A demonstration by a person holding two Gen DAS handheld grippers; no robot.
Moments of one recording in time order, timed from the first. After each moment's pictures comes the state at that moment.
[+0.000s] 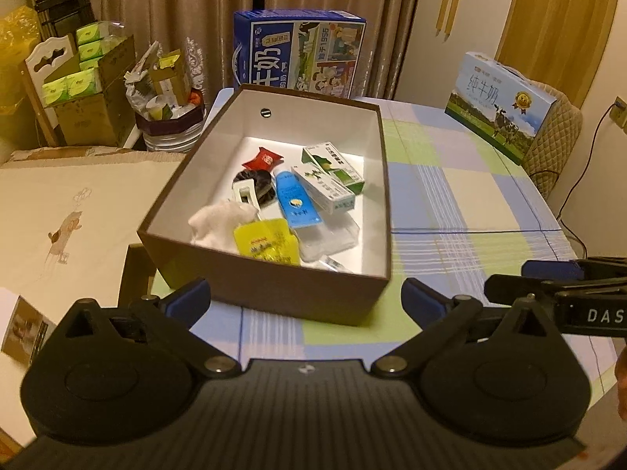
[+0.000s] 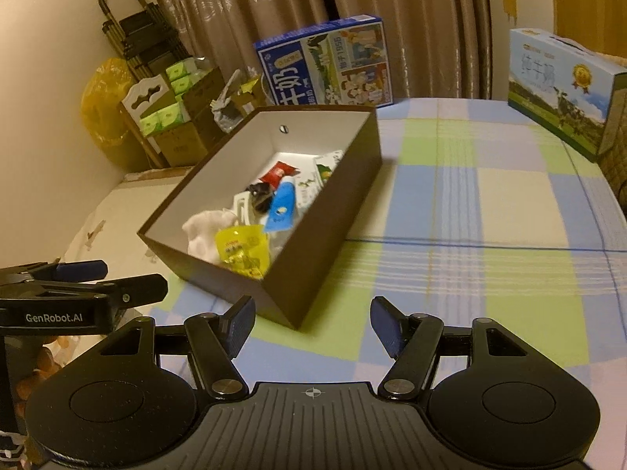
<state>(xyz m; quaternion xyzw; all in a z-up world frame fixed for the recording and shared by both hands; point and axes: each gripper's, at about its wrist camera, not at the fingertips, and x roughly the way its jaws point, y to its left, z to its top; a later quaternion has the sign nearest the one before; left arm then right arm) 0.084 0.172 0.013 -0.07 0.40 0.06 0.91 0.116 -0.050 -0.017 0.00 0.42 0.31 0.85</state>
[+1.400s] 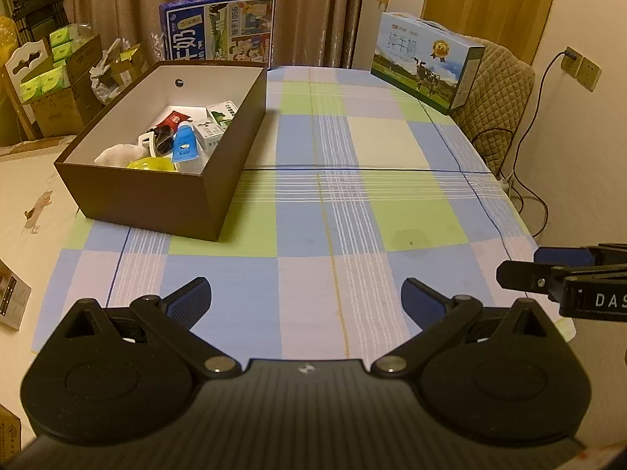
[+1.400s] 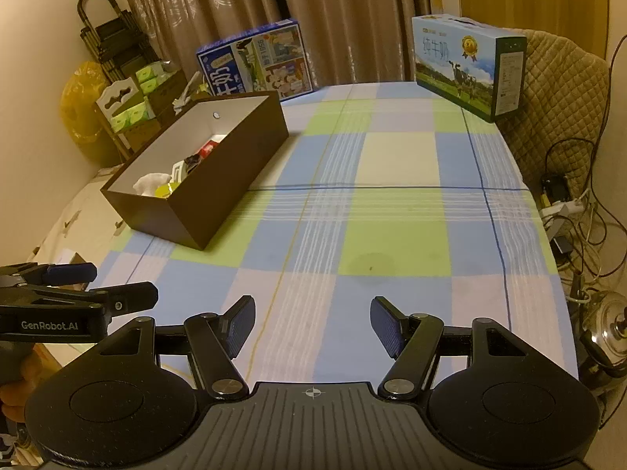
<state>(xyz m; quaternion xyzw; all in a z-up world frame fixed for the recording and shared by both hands) 0.011 -0.011 0.002 -0.06 0.42 0.03 0.91 0.053 -0.239 -0.013 -0.01 0.43 0.28 0.86</state>
